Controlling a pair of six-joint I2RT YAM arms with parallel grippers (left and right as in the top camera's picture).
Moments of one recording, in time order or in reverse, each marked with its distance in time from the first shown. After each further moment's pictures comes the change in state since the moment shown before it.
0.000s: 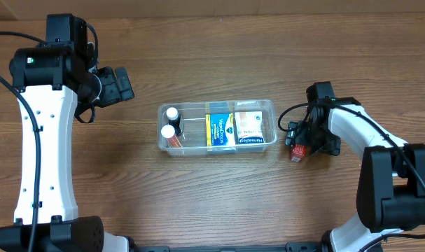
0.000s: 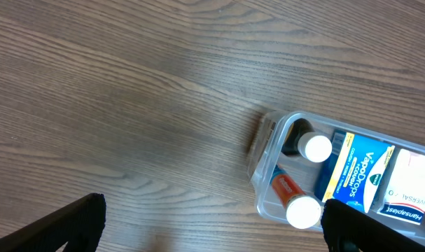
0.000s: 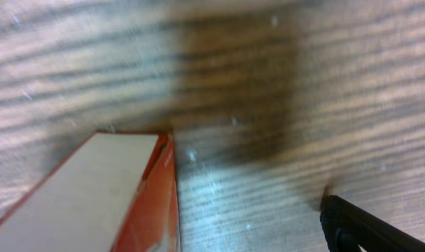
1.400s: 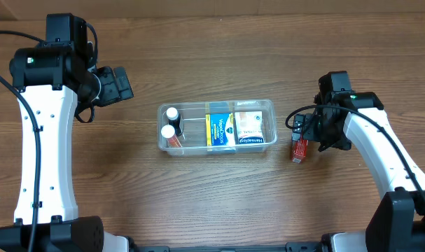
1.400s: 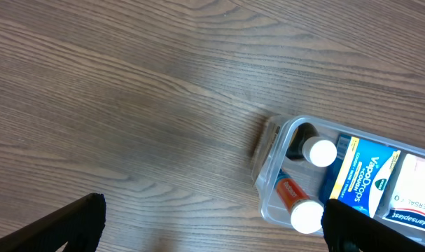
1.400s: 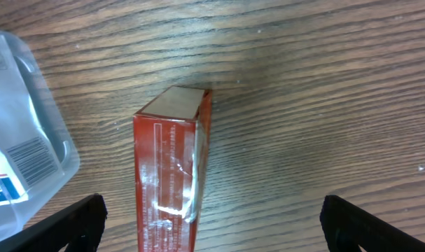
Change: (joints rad) left arm 0.000 0.000 0.000 0.007 -0.019 0.000; right arm 0.000 -0.214 0.089 -0.191 -0.042 -0.051
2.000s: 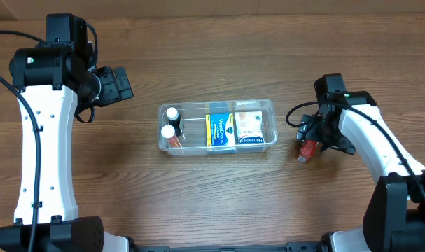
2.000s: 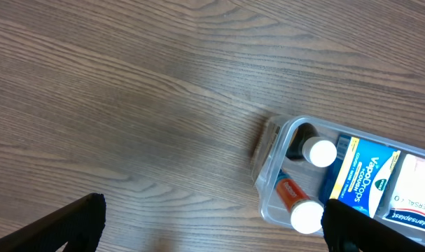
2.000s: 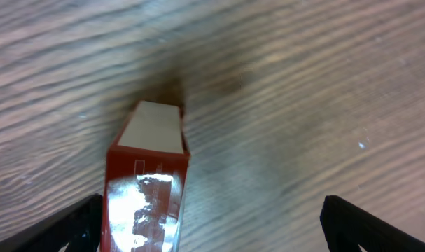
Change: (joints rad) left arm 0.000 0.000 0.000 0.001 0.000 0.000; right arm -0.001 0.067 -0.015 0.007 0.206 0.175
